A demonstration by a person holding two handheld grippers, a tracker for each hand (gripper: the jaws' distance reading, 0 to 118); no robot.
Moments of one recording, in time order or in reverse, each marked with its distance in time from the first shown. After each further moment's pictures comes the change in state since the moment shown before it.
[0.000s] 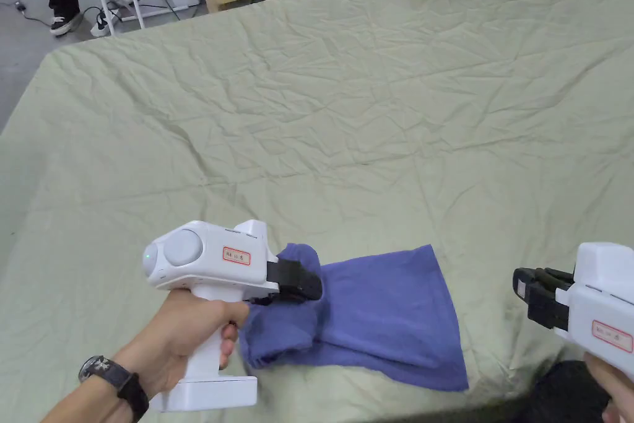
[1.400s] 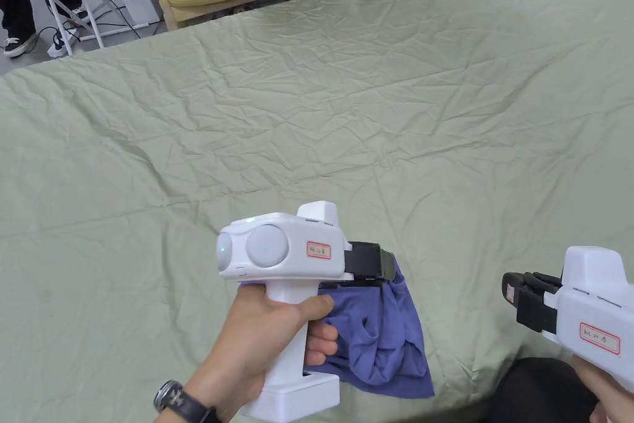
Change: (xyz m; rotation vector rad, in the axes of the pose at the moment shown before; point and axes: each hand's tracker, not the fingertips) left arm 0.129 -0.013 -0.024 0.131 -0.002 -0.214; right arm 0.019 -0.003 0.020 0.017 -0.038 -0.055
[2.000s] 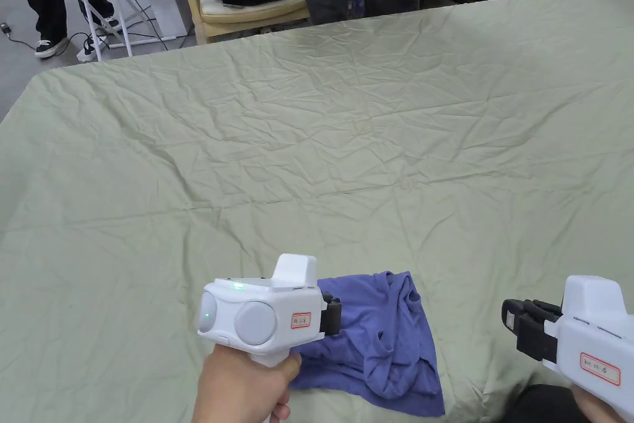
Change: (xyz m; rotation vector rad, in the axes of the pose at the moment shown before) left arm -0.042 -0.056 0.014 0.074 0.179 -0.135; right arm -0.025 -0.003 0.007 -0.001 0.016 0.052
